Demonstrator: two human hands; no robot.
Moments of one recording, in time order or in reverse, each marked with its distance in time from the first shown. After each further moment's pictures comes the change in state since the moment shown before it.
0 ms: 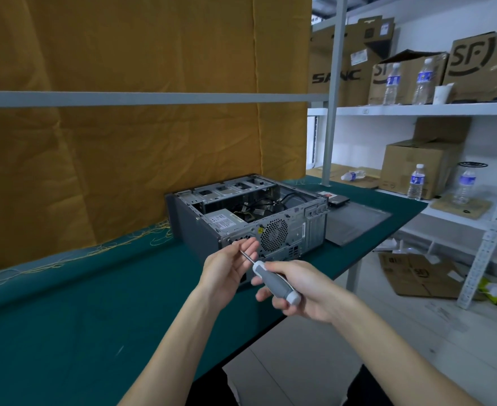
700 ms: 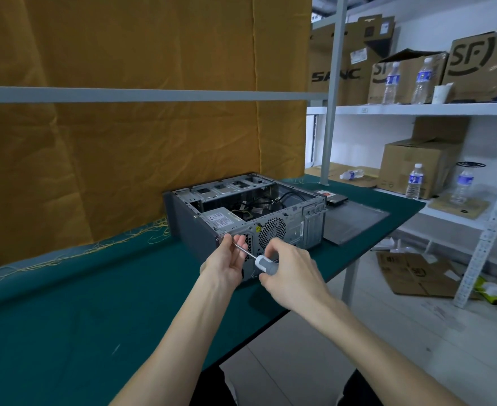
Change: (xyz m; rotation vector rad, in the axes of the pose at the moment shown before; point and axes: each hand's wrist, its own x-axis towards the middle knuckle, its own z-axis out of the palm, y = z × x) left_hand 0.004 0.007 0.028 -0.211 0.338 -0.050; right_hand 0.002 0.003 0.012 -1.005 0.610 -0.456
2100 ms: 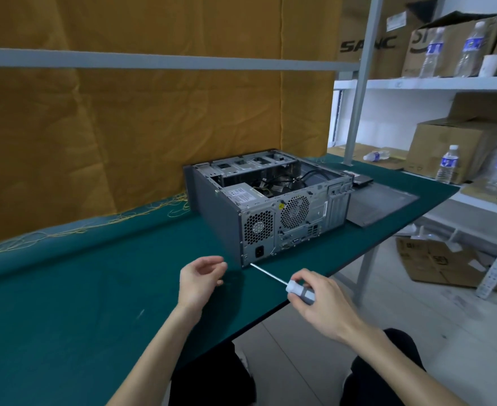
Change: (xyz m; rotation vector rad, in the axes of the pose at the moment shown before) left_hand 0.032 0.003 -0.147 0.737 0.007 0.410; right_hand -0.029 0.088 0.066 0.093 -0.172 -0.175
